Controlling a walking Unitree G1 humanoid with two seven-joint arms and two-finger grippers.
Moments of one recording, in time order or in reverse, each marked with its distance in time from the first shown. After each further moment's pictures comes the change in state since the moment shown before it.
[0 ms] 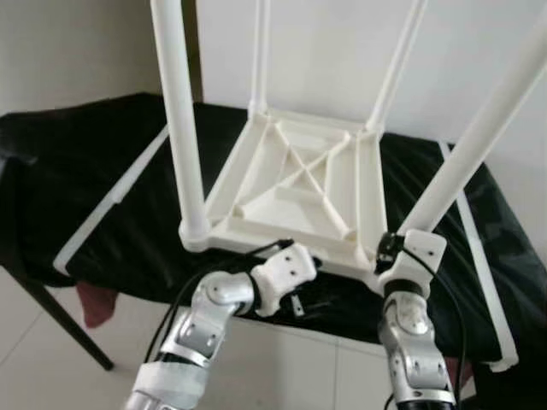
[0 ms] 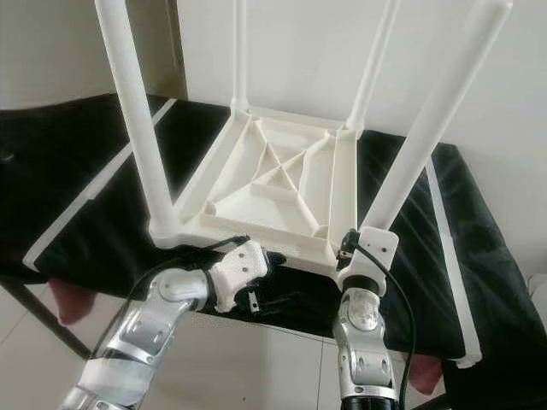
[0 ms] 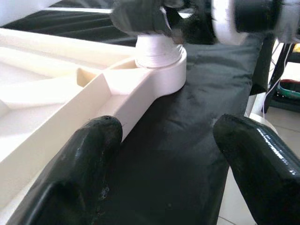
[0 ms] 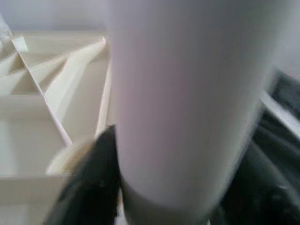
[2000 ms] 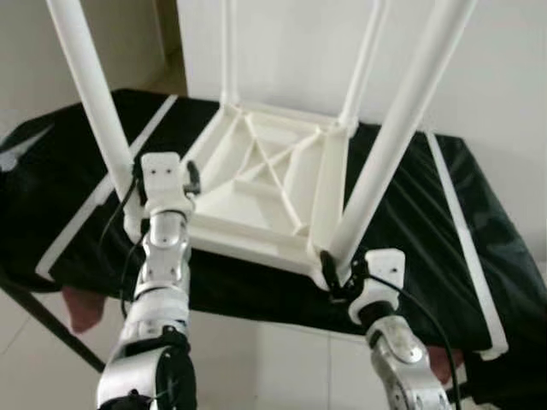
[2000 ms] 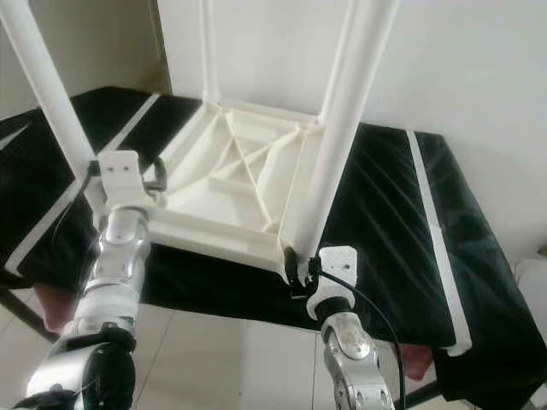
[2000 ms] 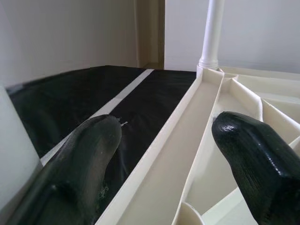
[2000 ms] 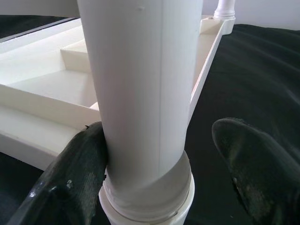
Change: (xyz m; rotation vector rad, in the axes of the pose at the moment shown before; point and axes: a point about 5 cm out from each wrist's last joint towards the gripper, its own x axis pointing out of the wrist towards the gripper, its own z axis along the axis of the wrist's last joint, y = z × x) left arm -0.108 0.135 -0.020 -0.225 -0.064 1.497; right arm -0.037 0.028 -0.005 0.000 0.011 0.478
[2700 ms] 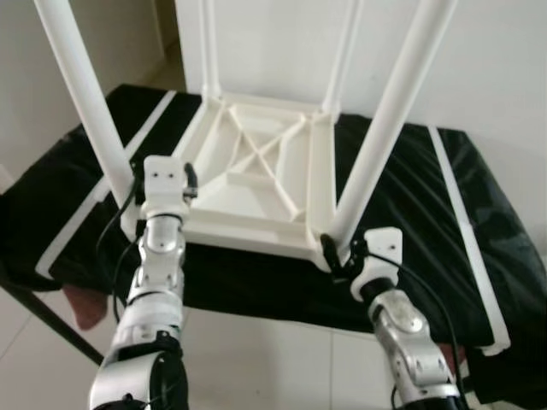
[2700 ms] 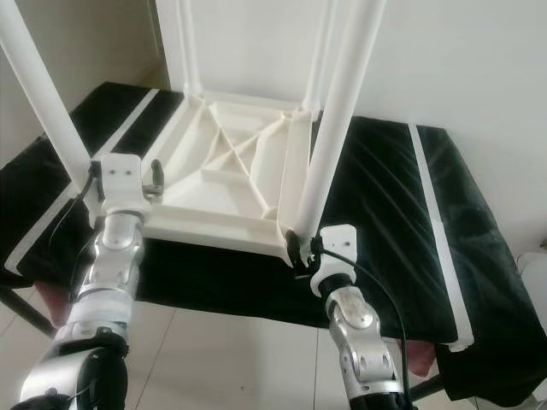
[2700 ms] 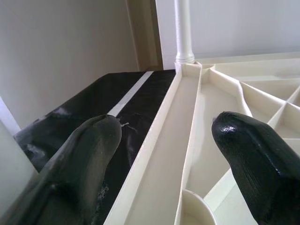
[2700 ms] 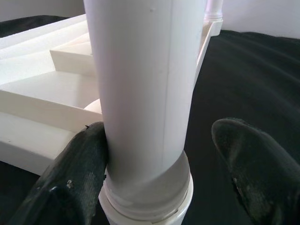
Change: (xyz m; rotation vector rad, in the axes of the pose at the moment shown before) left arm -0.001 0.008 -0.002 0.116 -0.040 -0.034; right arm 0.042 -0.012 0.007 -0.044 -0.020 0.082
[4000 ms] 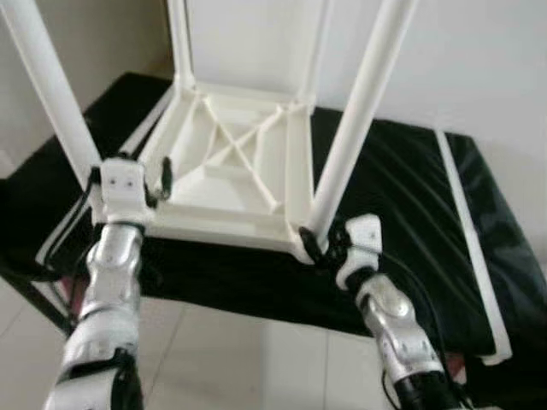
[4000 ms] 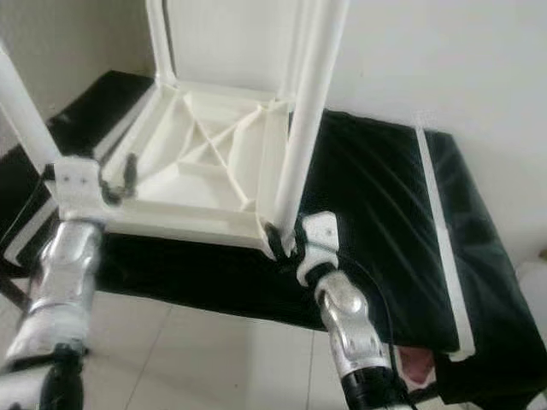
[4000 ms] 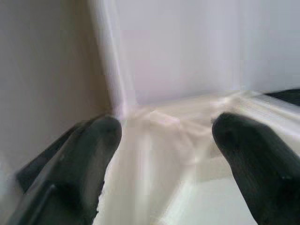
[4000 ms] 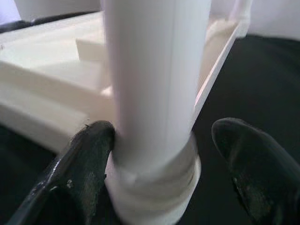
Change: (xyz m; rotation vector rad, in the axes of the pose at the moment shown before) left arm -0.021 0.017 0.019 0.029 -0.305 -0.454; right arm -0.001 0.010 -0.014 0.028 -0.034 0.137
